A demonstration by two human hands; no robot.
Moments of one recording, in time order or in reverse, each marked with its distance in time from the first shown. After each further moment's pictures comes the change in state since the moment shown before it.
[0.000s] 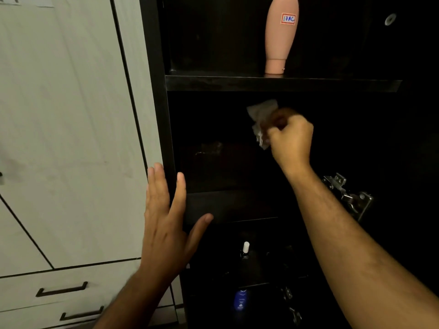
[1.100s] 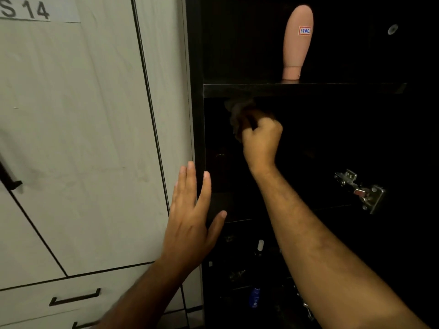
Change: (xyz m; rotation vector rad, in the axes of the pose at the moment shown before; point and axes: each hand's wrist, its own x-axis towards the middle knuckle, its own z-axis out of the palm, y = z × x) left_hand 0.005 -0.025 -0.011 0.003 -0.096 0.126; right_hand -0.042 -0.067 0.065 0.069 0.176 -0.139
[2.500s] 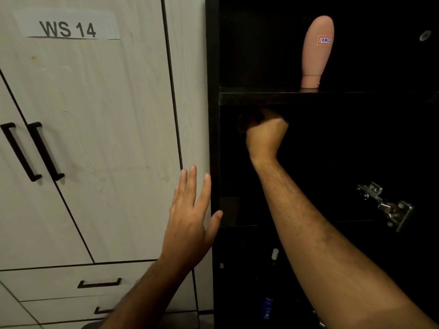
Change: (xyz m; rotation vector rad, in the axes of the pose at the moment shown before) left_hand -0.007 -0.007 -0.016 0.092 -0.024 -0.116; right_hand 0.008 -0.044 0.007 0.232 0.001 0.161
